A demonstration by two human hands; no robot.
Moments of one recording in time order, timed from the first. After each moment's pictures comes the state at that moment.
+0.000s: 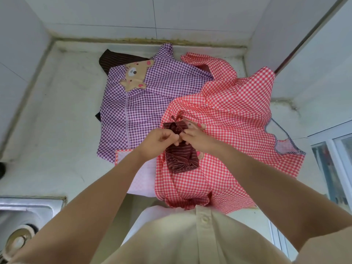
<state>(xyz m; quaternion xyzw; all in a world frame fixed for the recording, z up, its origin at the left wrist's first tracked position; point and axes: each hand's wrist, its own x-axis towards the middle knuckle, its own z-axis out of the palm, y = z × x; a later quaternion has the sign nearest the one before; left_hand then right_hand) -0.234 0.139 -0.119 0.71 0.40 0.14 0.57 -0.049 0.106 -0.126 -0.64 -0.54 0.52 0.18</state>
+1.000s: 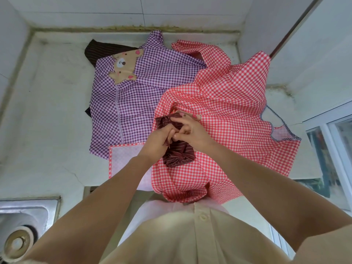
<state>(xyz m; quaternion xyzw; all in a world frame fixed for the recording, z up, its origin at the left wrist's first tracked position) -0.221 0.117 -0.149 0.81 0.39 0.15 0.41 -0.052 0.083 -0.144 -0.63 -0.54 0.47 0.32</state>
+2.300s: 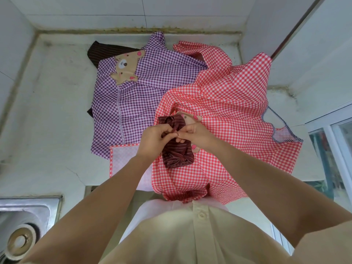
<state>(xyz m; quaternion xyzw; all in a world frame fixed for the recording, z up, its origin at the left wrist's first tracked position) -0.220 0.121 -0.143 0.77 0.46 0.21 0.38 -0.040 0.084 -0.141 -0.62 -0.41 0.60 0.29</state>
